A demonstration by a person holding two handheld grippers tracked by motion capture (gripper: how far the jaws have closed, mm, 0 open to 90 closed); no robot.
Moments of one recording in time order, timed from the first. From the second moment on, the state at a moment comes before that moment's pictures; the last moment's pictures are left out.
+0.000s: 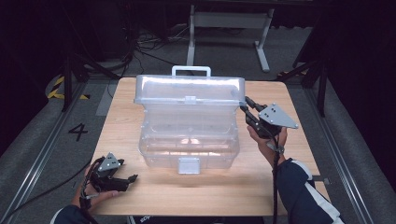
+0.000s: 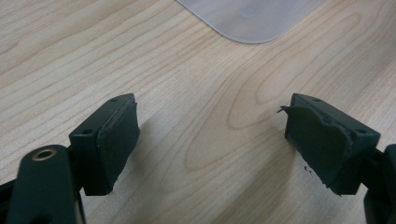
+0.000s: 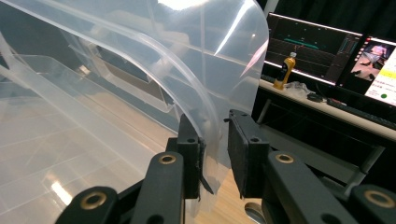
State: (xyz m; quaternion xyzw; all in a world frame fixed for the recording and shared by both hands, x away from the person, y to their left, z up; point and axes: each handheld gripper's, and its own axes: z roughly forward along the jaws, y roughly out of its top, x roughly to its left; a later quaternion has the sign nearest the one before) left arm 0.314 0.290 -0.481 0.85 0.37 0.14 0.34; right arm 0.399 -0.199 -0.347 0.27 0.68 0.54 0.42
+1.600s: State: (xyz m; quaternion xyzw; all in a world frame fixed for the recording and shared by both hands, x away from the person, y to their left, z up) left arm 0.317 0.288 -0.481 0.85 0.37 0.14 0.34; right arm 0.458 -0.193 -0.308 0.31 0.67 0.53 0.41
